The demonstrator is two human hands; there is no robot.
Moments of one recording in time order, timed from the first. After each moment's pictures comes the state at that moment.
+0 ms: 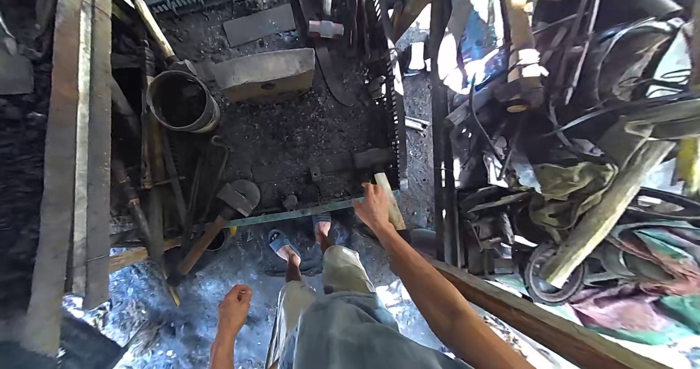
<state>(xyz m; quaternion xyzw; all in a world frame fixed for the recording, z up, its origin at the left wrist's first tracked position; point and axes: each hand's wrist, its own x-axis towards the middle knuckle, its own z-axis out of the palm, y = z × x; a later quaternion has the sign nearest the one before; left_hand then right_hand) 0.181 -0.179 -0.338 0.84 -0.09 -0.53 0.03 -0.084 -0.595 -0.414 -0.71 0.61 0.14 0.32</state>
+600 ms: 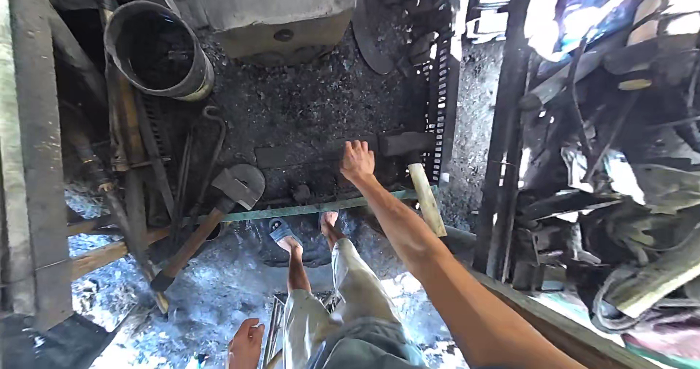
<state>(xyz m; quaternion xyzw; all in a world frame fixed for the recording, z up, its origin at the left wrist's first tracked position) 0.134 -0.097 -0.376 0.82 -0.04 -0.57 0.01 0.045 -0.634 -0.572 -0.82 0.50 0.19 0.19</state>
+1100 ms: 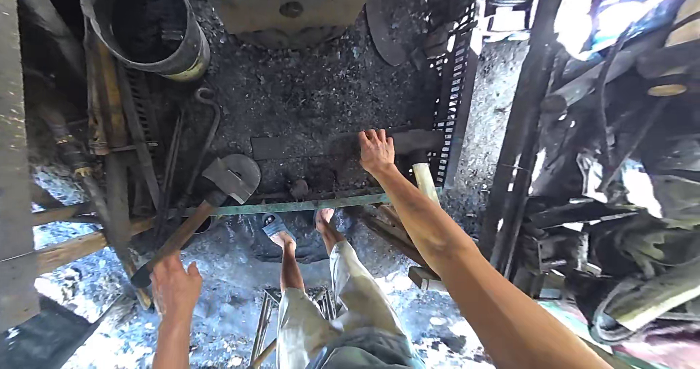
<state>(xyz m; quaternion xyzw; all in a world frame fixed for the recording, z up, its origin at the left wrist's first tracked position) 0.291 -0.172 -0.422 0.94 -0.19 -0.27 -0.10 0.005 -0.672 -0.602 -0.87 0.43 0.22 0.10</state>
